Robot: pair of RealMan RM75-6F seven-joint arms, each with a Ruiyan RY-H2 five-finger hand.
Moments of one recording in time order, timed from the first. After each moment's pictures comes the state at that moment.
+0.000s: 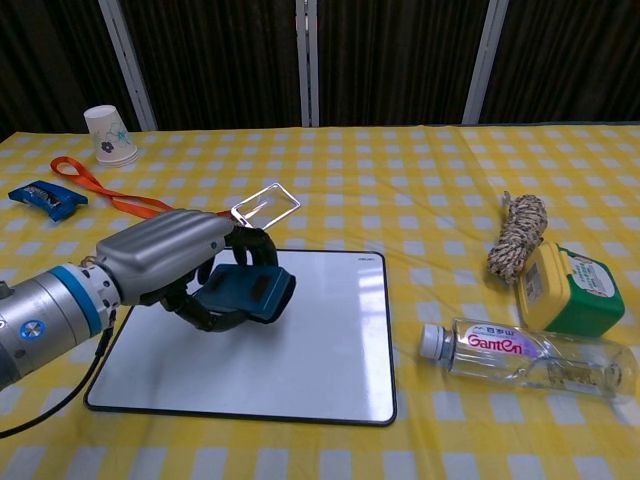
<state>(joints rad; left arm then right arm) -0.61 -1.75 -0.06 -1.38 1.46 1.07 0.27 0.06 -1.19 -0.03 -1.67 -1.63 1.47 0.03</state>
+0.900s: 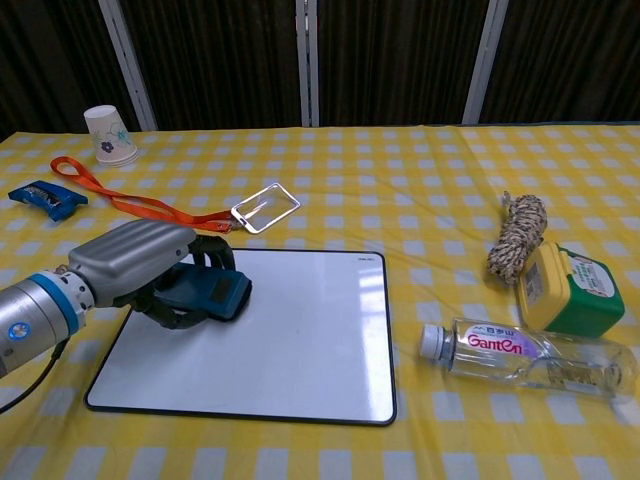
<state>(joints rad) -0.59 -1.77 -0.05 -1.17 1.43 1.07 0.20 0.06 -1.21 -0.04 -1.66 -1.64 1.46 0.00</state>
